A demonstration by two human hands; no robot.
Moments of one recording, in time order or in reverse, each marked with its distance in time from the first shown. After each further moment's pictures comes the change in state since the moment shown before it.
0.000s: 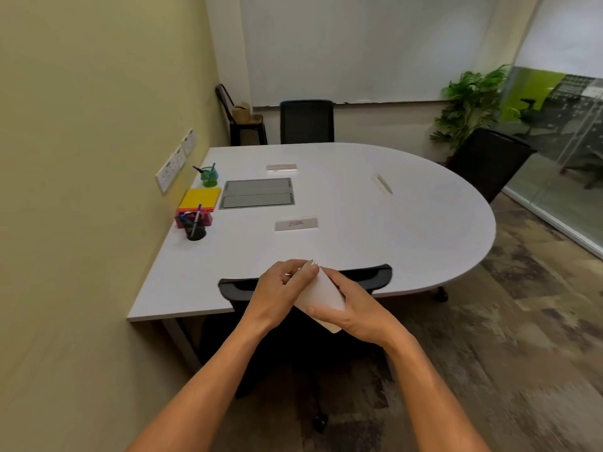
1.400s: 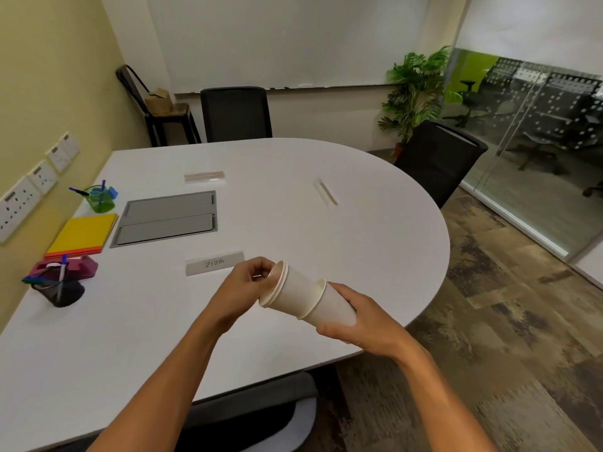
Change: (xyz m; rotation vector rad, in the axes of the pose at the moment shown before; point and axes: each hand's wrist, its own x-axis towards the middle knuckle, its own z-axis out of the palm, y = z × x) left_hand 0.321 -0.018 0.122 -0.099 -0.213 -0.126; right_hand 0.128 0.157 -0.253 -0.031 0.112 0.158
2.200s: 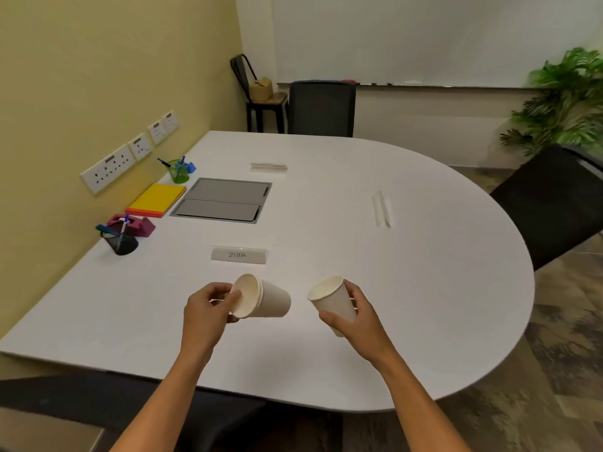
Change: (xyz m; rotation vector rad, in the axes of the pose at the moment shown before) left_hand 0.029 -0.032 0.074 -0.097 0.906 -0.183; right_hand 0.122 0.102 -0.092 0.237 -0.067 0.014
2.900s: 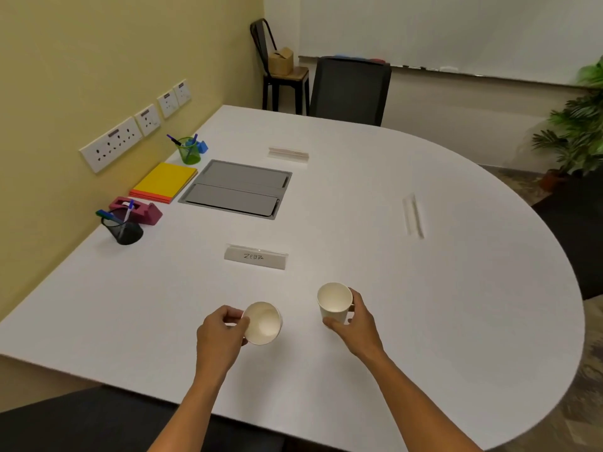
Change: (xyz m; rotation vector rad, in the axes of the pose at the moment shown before) left_hand 0.080 -0.064 -0.011 0.155 0.059 -0.176; right_hand 0.132 0.056 0.075 -0.226 0.048 0.130
